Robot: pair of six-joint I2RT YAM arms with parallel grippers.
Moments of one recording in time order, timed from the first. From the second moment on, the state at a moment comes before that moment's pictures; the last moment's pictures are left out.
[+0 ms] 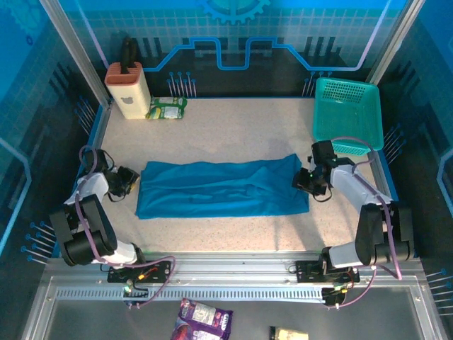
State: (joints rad) left arm 0.45 1.43 0.78 -0.49 0.40 -0.63; right arm 0.09 1.40 0.88 -0.73 -0.19 0.44
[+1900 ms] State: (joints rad) left arm -0.12 1.71 1.05 -0.61 0.43 -0.59; right arm 0.38 2.05 1.61 -0.99 -0.16 0.22
